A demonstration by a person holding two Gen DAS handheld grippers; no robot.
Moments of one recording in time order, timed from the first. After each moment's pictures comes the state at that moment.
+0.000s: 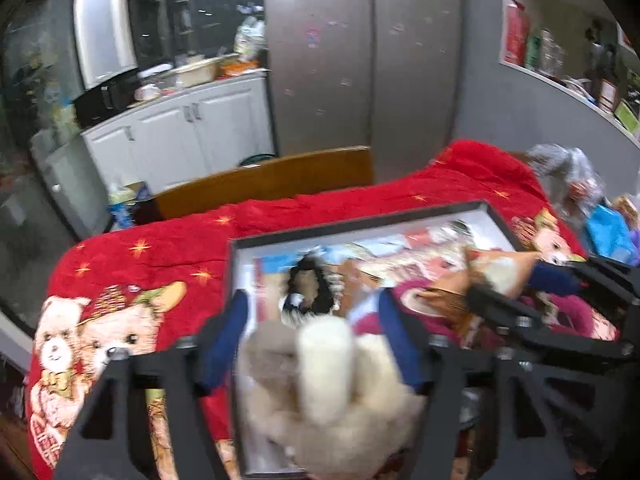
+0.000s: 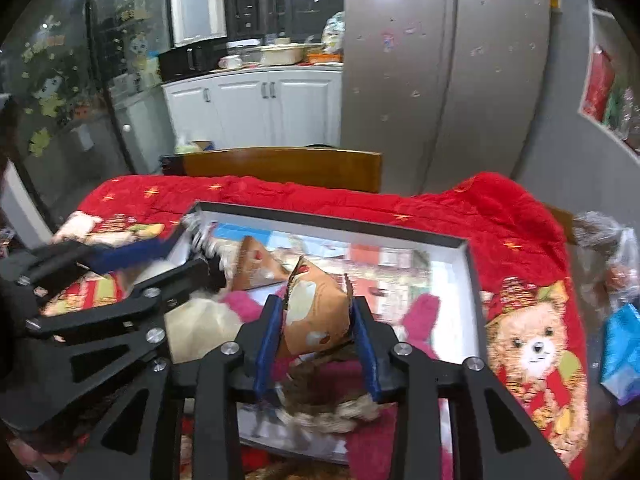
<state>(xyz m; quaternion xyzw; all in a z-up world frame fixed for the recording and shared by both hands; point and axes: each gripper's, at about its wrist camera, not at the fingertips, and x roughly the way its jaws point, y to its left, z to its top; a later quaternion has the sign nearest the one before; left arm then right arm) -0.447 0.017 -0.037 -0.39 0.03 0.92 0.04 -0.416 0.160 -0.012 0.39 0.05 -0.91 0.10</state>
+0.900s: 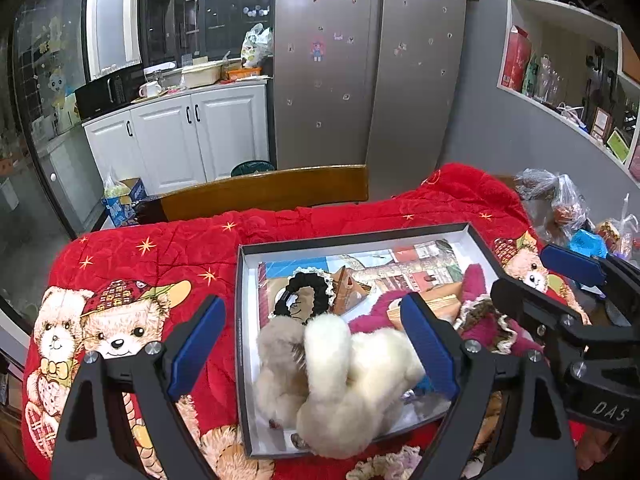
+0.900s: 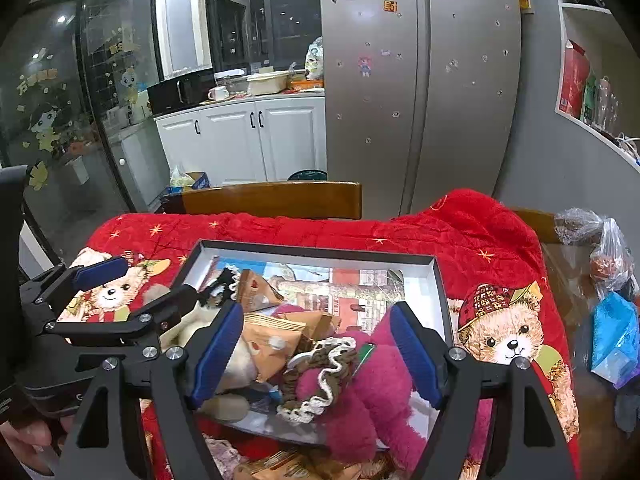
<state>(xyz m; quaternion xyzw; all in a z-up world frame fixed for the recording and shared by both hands) -0.423 0.005 -0.008 -0.37 0.00 0.93 0.06 -0.393 0.179 0.029 0.35 0.01 -0.93 0.09</state>
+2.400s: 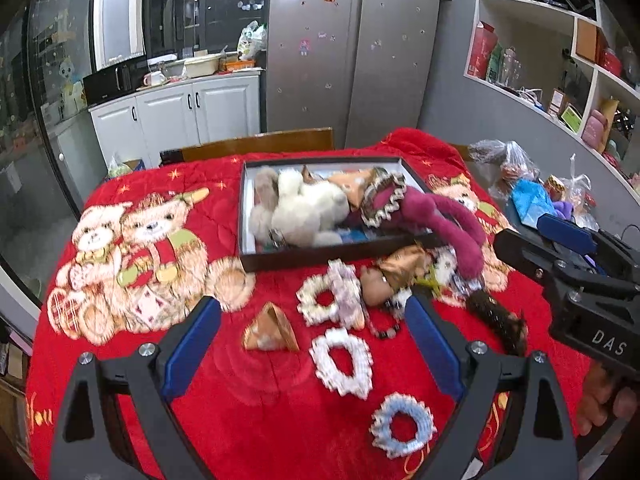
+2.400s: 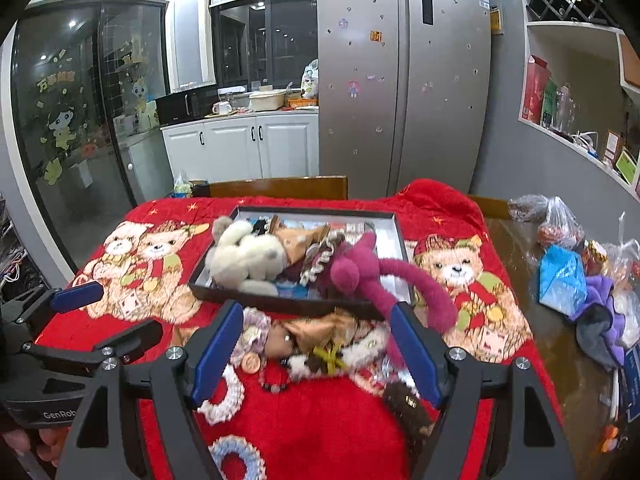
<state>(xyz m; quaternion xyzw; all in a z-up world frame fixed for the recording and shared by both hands) -0.205 0.012 0.009 -0.39 -0.01 0.92 0.08 -0.204 0.195 0.061 0.32 0.02 -0.94 0.07</state>
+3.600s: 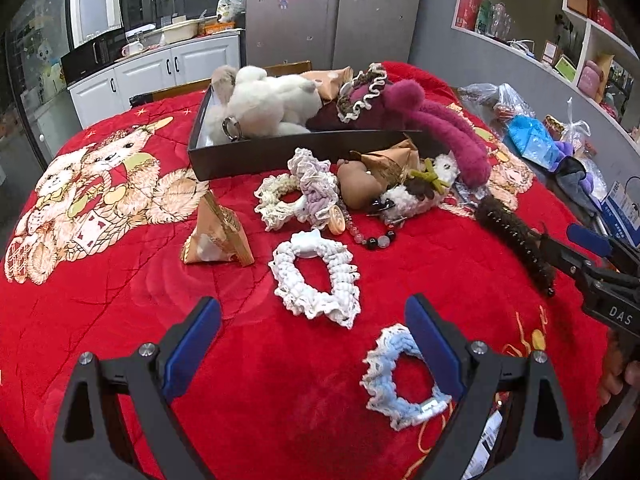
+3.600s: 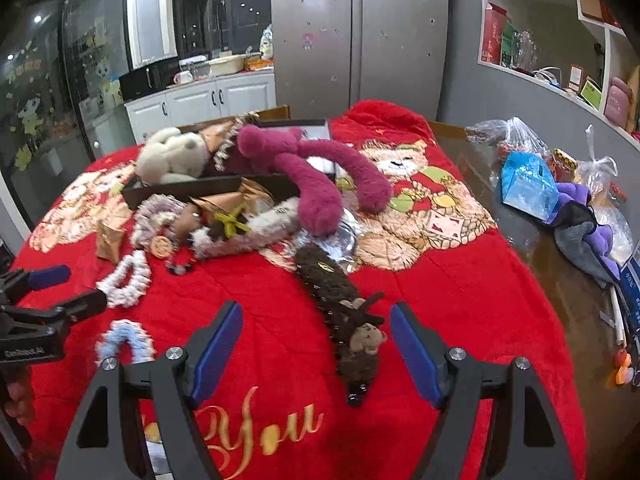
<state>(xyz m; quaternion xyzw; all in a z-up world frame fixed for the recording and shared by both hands) -0.195 0.043 -0.089 -0.44 0.00 0.89 0.10 -0.158 0.278 -0.042 0.38 0.01 -0.92 0.01</state>
